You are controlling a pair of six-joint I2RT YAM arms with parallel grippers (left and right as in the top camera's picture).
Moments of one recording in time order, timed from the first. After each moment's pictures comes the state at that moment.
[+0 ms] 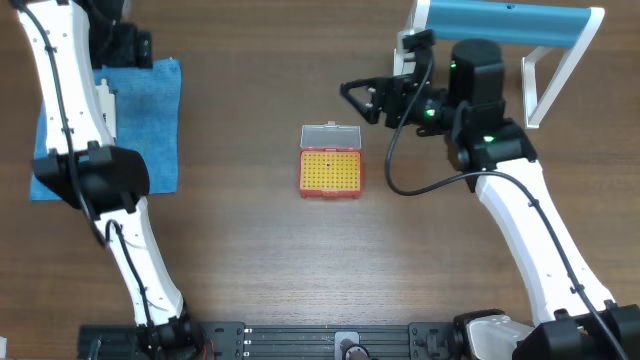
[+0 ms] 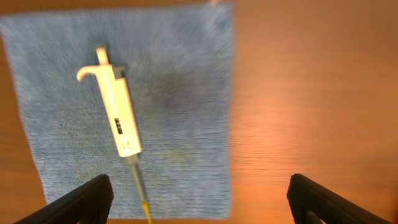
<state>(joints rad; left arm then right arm) 0.22 2.38 2.74 -1.69 0.01 0.15 0.15 1.43 1.13 -0.20 -0.79 0.41</state>
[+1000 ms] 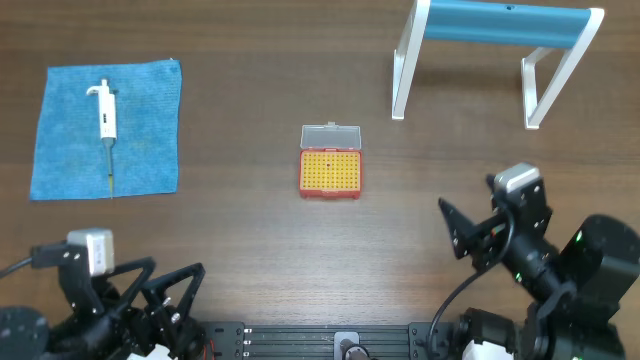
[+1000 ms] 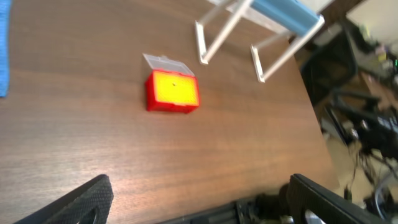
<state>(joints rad) -0.54 0.54 1.40 -1.42 0.06 -0.70 -0.31 0.54 0.91 -0.93 -0.74 -0.35</state>
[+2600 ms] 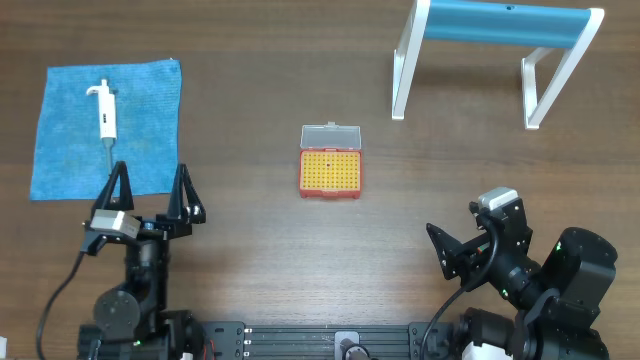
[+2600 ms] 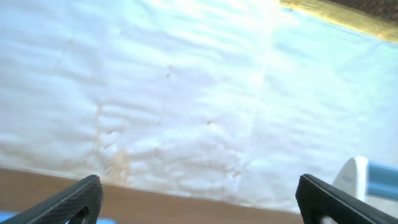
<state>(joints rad) 0.09 0.11 0.05 0.40 0.12 -0.30 -0.31 0.48 0.81 -1.05 -0.73 -0.36</state>
